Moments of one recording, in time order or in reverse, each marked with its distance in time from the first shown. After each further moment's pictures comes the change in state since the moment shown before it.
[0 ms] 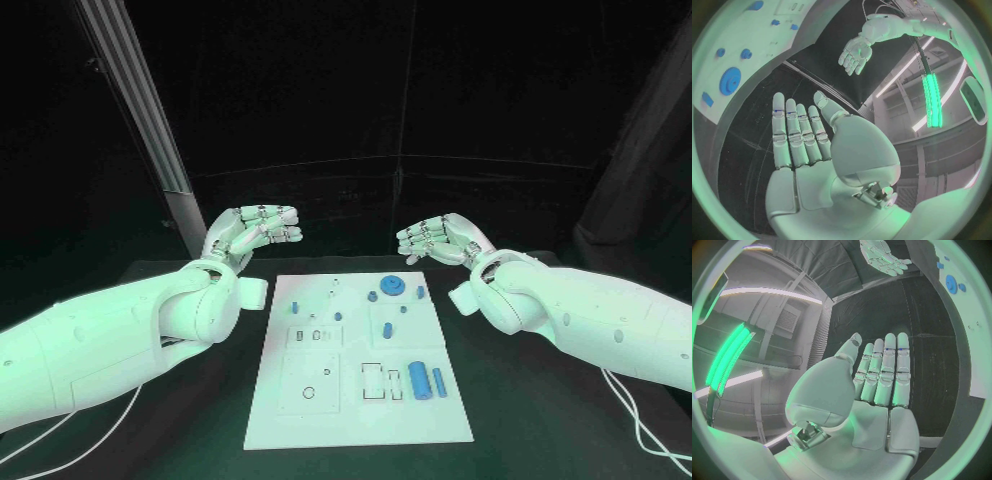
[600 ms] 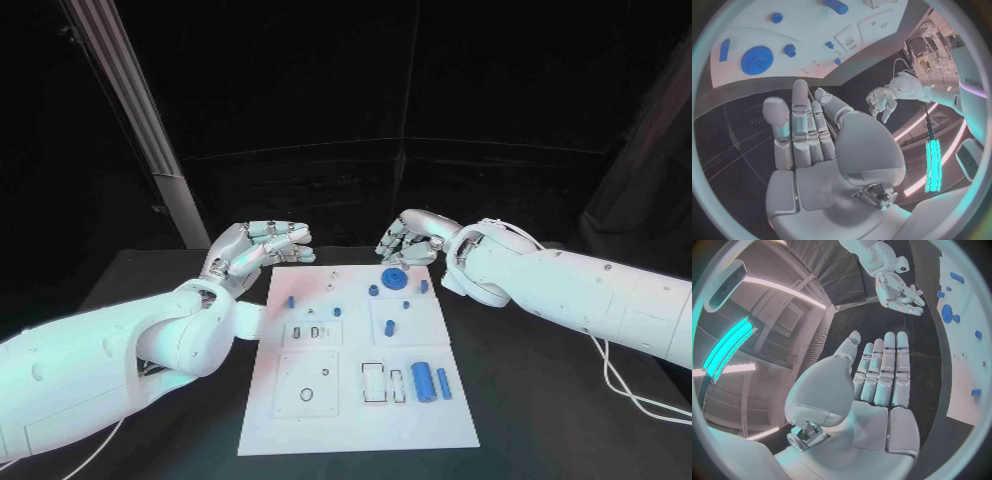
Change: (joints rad) left arm -0.001 -0.087 0.000 0.201 -0.046 0.054 -0.012; left_hand -0.015 -0.015 -0.016 -0.027 -0.009 0.007 0.000 -0.030 -0.005 0.019 -0.001 -0.038 -0.004 0.035 -0.007 -0.011 0.008 0.000 0.023 -0.009 0.011 -0.002; right arm 0.108 0.088 0.002 -0.052 -0.703 0.132 -0.236; right_hand -0.047 -0.093 0.141 0.001 0.064 0.178 -0.056 -0.069 -0.009 0.211 -0.073 -0.081 -0.001 0.439 -0.113 0.184 0.152 -0.040 0.362 -0.104 0.643 0.603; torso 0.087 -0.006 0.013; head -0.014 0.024
